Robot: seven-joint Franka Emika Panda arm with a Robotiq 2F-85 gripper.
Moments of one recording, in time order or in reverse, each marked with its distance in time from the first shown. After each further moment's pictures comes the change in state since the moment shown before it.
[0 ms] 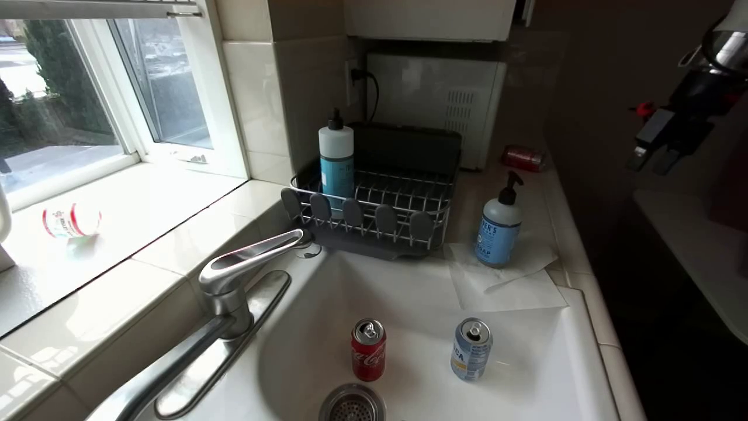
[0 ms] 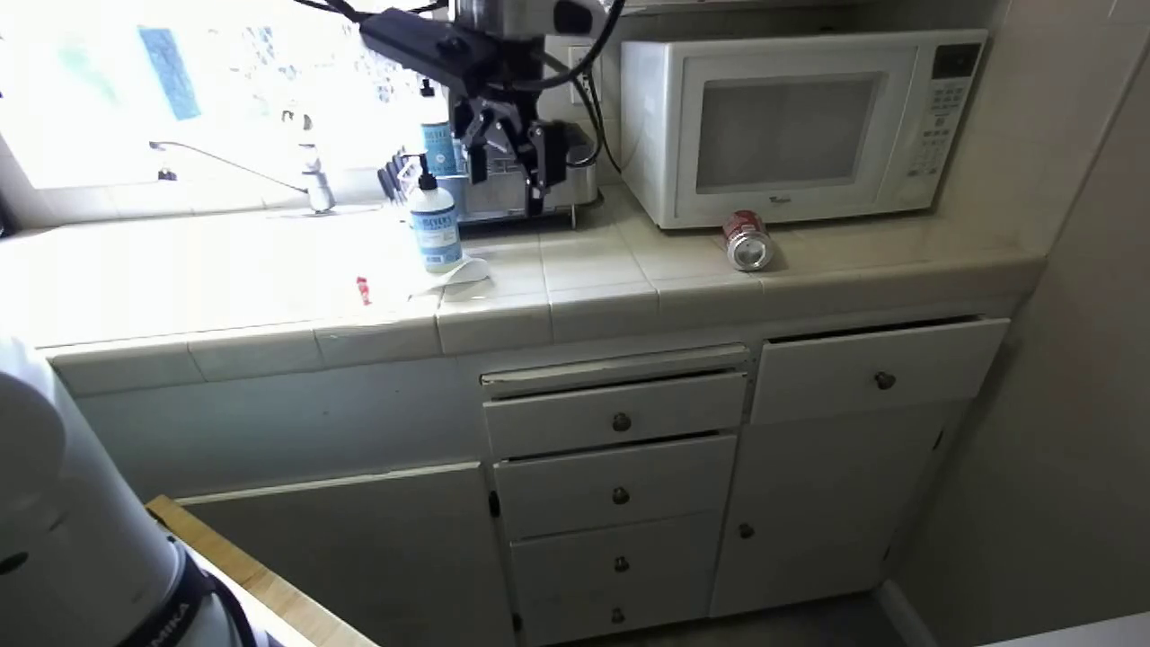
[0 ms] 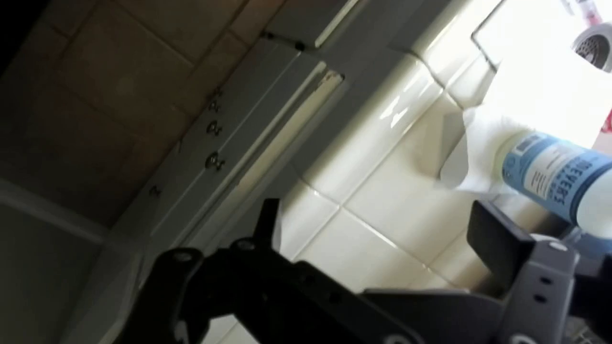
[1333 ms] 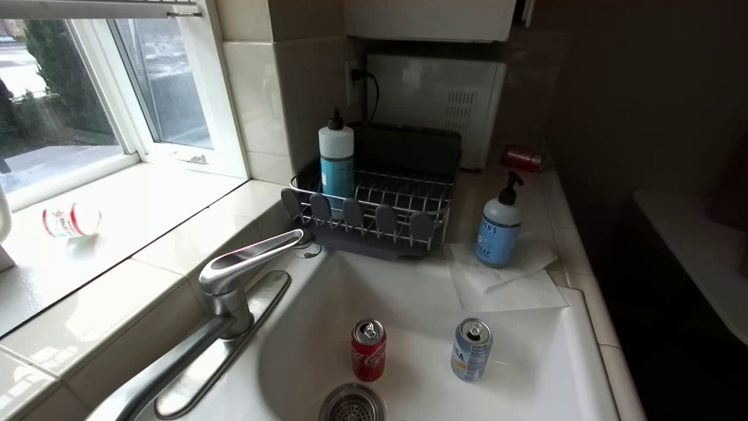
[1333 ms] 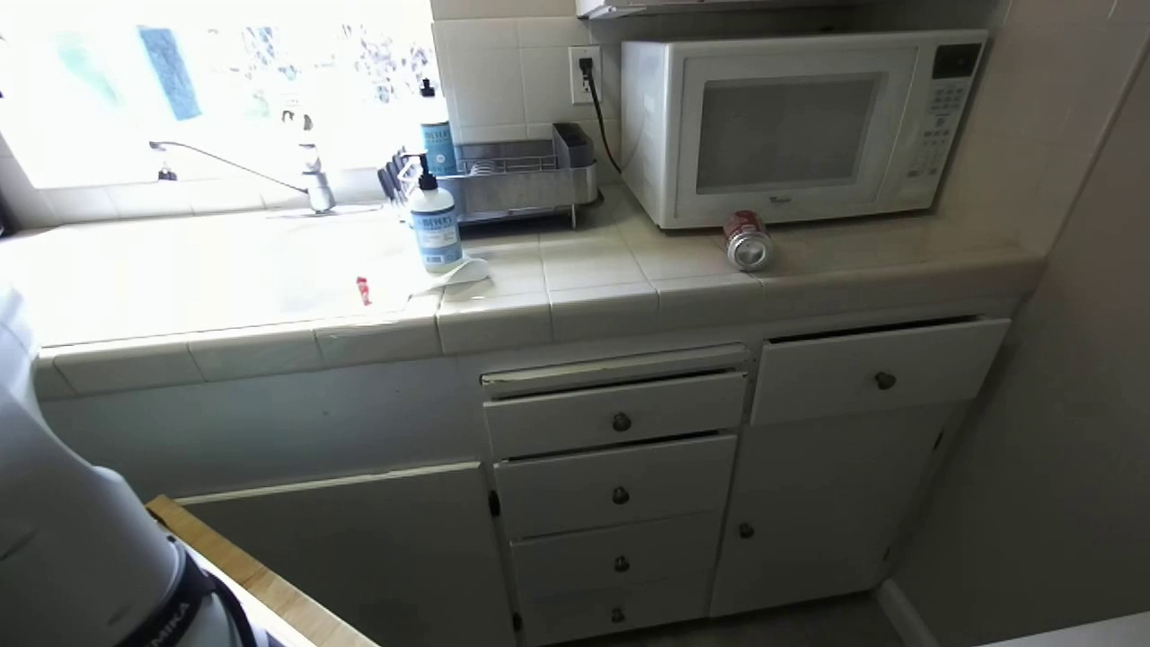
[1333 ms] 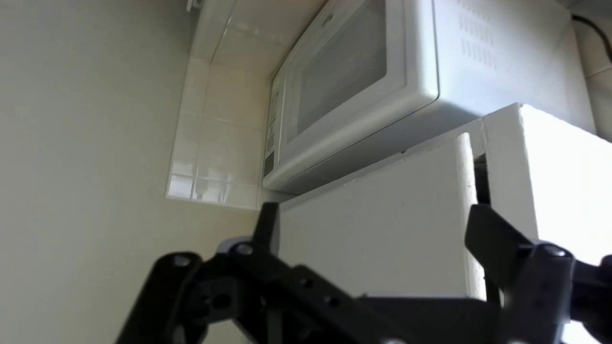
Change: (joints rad) arm -0.266 0.024 0.378 0.427 -0.511 0.405 0.570
